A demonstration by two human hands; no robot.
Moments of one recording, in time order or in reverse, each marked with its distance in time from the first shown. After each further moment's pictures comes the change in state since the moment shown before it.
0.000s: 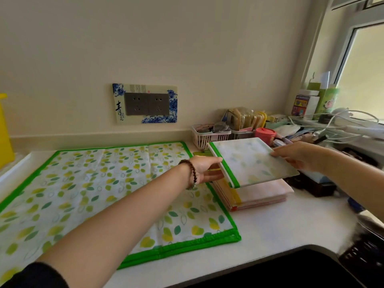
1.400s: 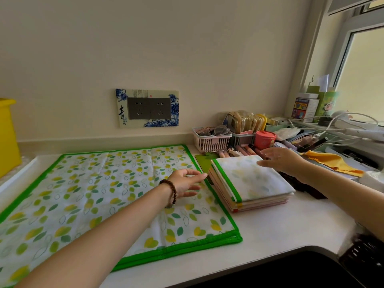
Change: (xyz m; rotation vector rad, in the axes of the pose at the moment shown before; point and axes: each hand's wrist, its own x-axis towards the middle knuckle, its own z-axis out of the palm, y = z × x) left_hand -0.015 -0.030 -0.054 0.220 0.129 0.112; right_hand -0.008 0.014 0.023 -0.452 0.045 -0.398
